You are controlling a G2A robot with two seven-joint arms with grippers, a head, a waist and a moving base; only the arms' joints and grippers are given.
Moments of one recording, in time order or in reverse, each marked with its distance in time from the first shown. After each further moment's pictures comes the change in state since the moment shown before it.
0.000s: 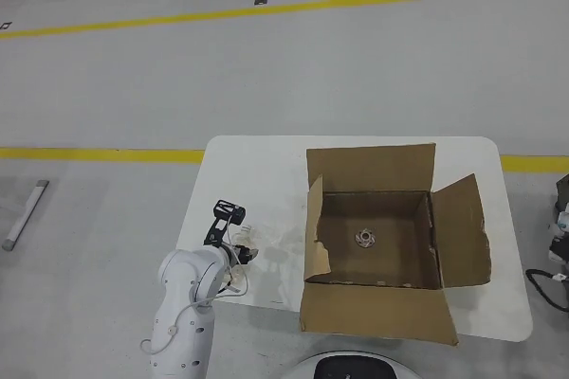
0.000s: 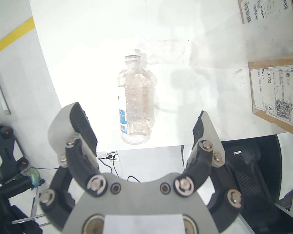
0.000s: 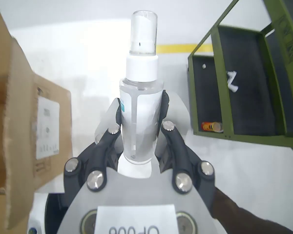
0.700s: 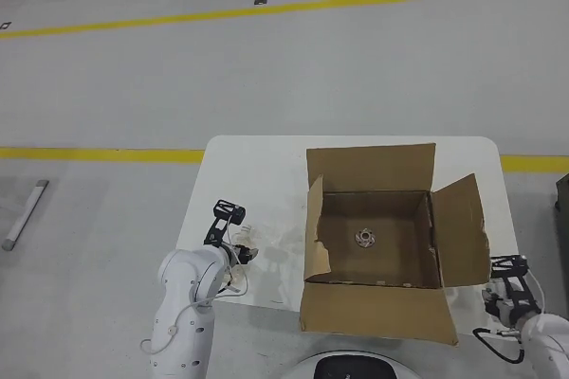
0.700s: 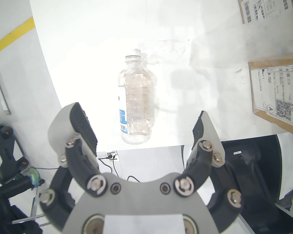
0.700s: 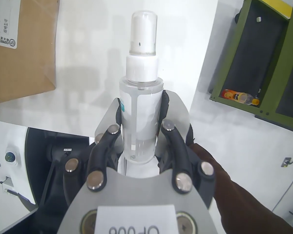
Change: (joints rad) left arm 0.000 0.000 0.000 0.000 0.000 0.000 0.000; right arm -0.090 -0.011 -0.237 0.201 -0.067 -0.118 -0.052
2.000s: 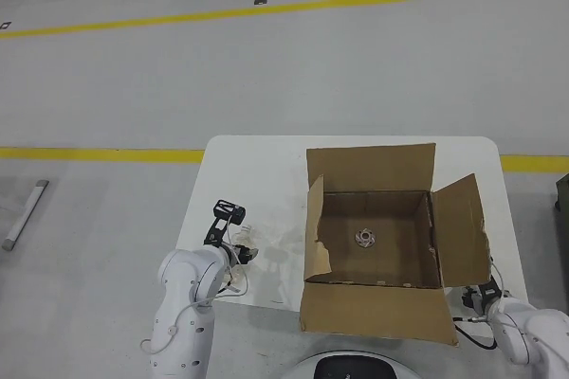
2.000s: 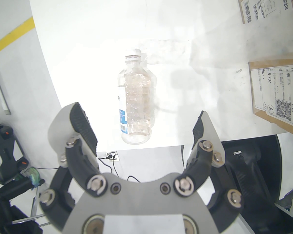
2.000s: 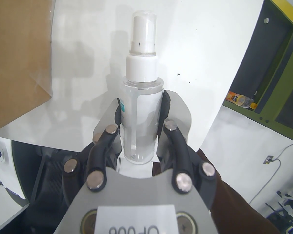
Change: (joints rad) left arm 0.000 0.000 0.000 0.000 0.000 0.000 0.000; right arm 0.163 -0.003 -0.132 0.157 -0.110 0.013 0.074
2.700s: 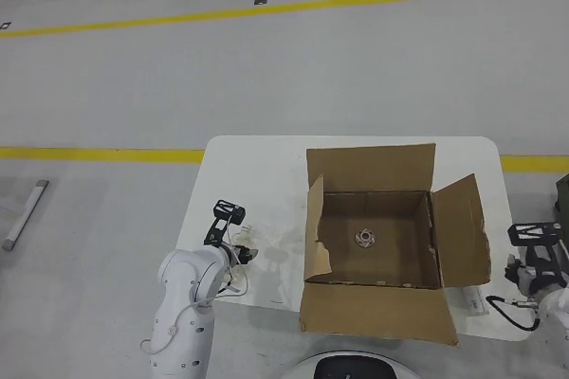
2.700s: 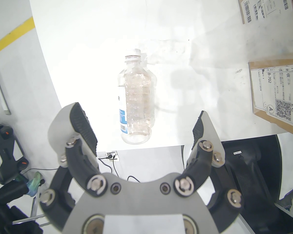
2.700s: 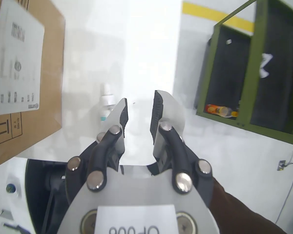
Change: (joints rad) left arm 0.000 0.000 0.000 0.000 0.000 0.000 0.000; right arm -0.103 0.007 0.255 -0.323 0.069 0.060 -0.058
